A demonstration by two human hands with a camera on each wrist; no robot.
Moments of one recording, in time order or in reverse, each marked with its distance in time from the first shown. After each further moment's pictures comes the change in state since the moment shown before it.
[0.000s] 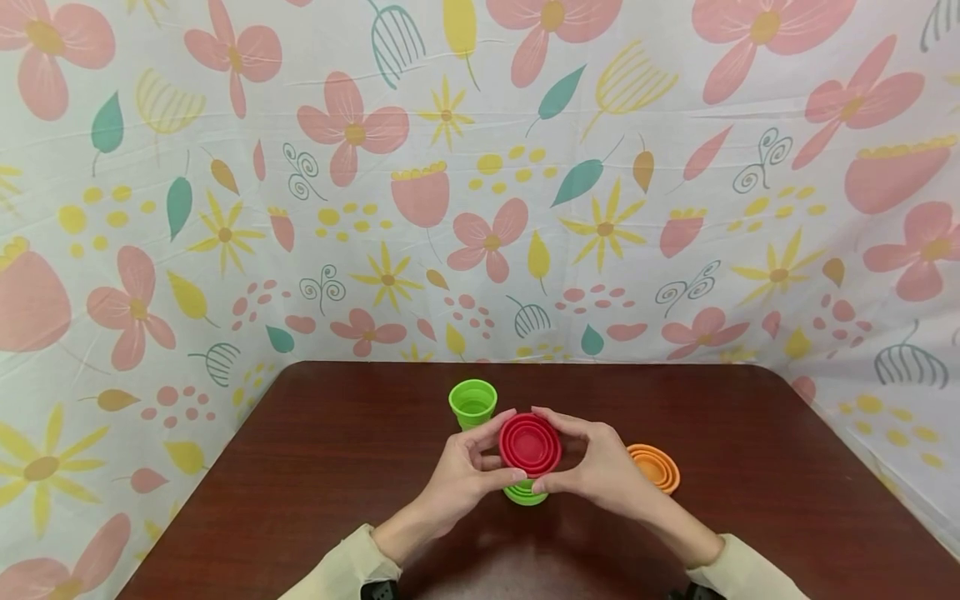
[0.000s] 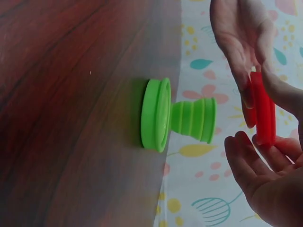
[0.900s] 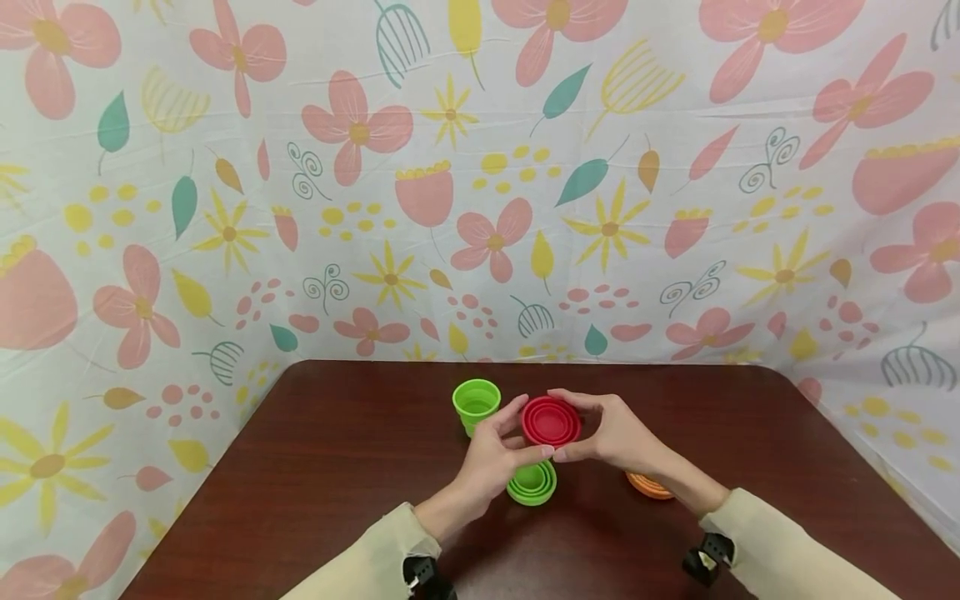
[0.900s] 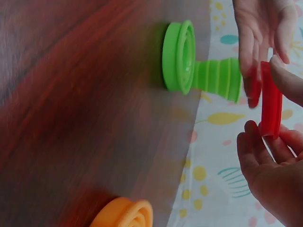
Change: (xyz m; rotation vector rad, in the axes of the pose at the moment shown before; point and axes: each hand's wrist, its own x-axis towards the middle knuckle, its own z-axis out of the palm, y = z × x) left_hand 0.034 -0.011 0.028 0.135 0.255 -0.073; right_hand 0.028 0.023 -0.040 -0.131 -0.103 0.100
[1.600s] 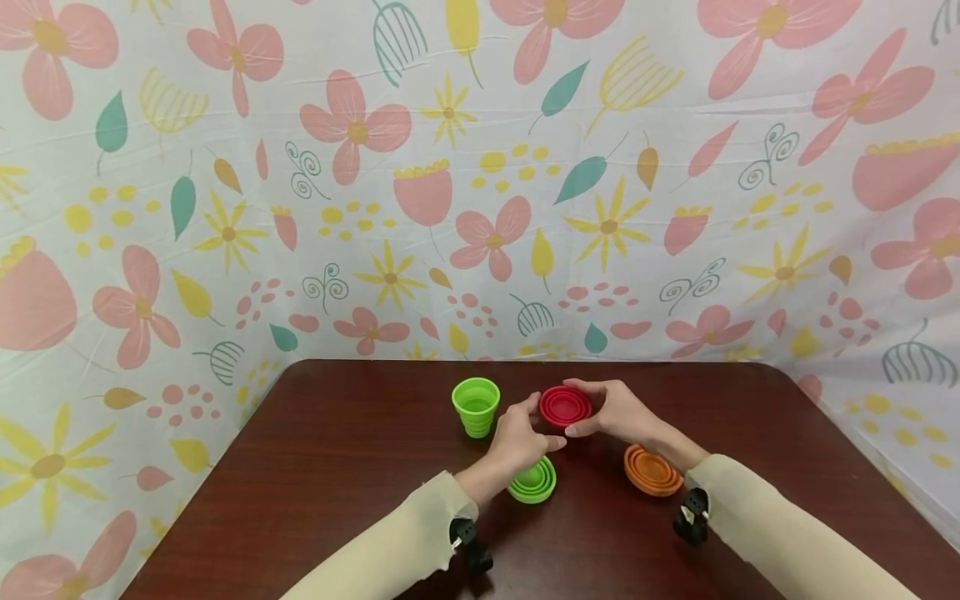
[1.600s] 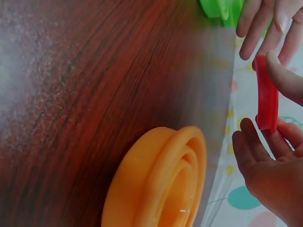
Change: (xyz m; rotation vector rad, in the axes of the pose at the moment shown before) left_hand 0.045 -0.011 0.027 0.512 0.082 -0.111; right_hand 0.025 0.048 -0.024 -0.013 -0.002 0.207
